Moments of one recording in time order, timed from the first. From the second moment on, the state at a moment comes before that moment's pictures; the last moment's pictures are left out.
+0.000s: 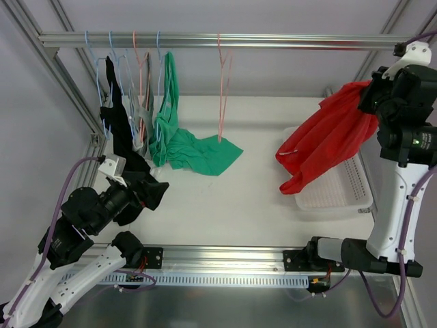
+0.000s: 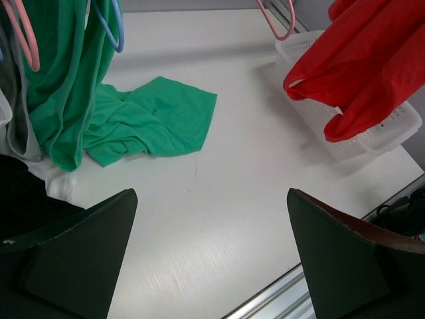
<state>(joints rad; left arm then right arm) -0.70 0.33 0.88 -0.70 -0.14 -0.32 -0.05 1.28 2.03 -0.97 0.10 0.07</state>
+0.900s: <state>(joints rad) -0.70 0.40 0.93 -0.70 -0.14 -0.33 -0.26 1.35 2.18 -0.91 -0.04 0.23</state>
